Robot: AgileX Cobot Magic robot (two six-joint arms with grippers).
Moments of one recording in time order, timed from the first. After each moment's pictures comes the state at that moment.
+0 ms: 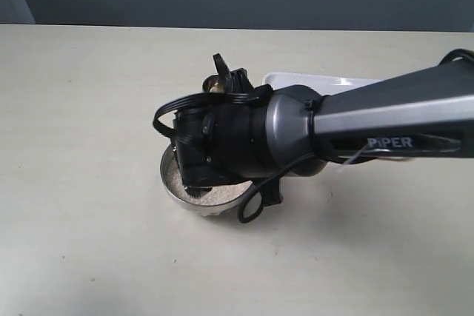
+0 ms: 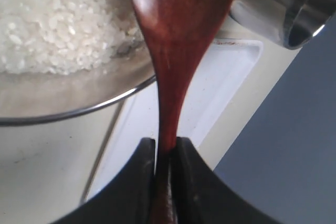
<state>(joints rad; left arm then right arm) 0.06 0.00 0.00 0.00 0.23 0.07 1.18 1.98 -1.23 -0.96 1.04 -0.16</state>
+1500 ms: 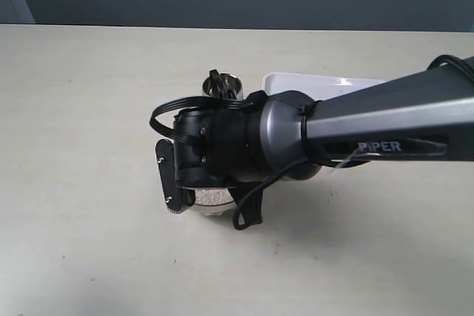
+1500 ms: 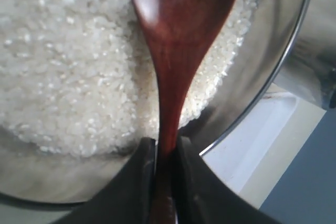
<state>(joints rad) 0.06 0.00 0.00 0.00 0.23 0.07 1.18 2.00 -1.24 -0.83 0.91 -0.17</state>
